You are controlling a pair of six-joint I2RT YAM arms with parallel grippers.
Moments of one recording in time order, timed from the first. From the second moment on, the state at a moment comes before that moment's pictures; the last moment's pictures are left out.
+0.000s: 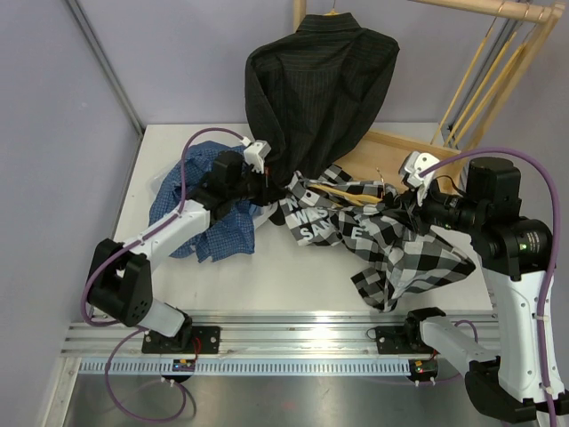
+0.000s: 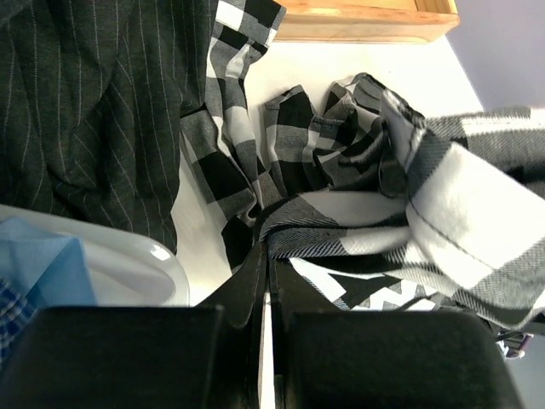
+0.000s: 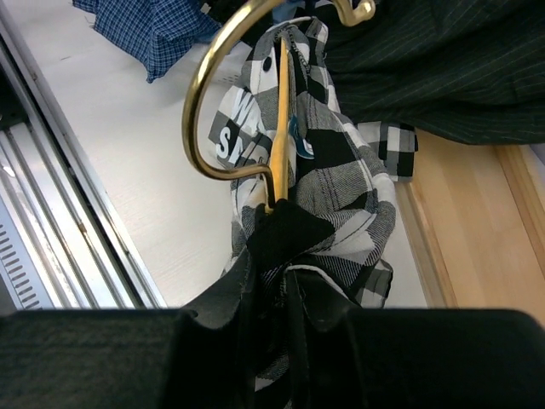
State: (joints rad) left arm -0.47 1.49 1.05 -0.05 0.43 -0.35; right arm 0.16 0.94 1.55 -1.16 -0.69 -0.57
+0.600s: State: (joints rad) left arm -0.44 1.46 1.04 0.04 0.65 -0.37; right arm 0.16 0.98 1.54 -1.28 -0.87 -0.73
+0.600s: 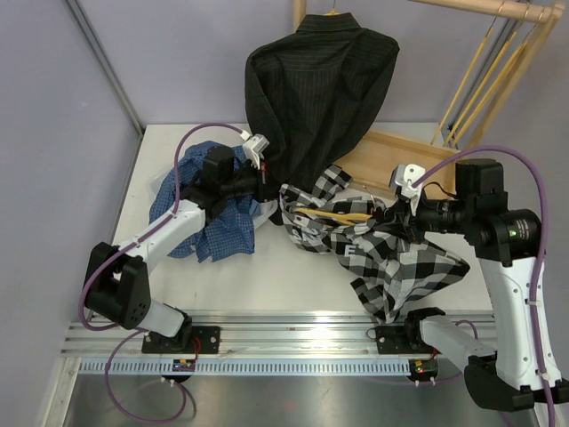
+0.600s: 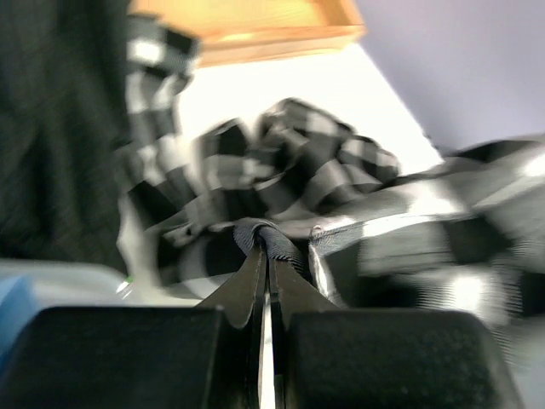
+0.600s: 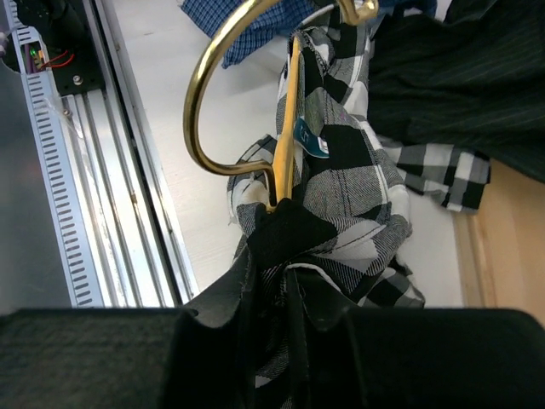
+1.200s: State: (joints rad) left arm -0.47 1.53 1.04 -0.07 0.55 -0.38; right arm 0.15 0.97 1.72 -1.25 -0.79 -0.63
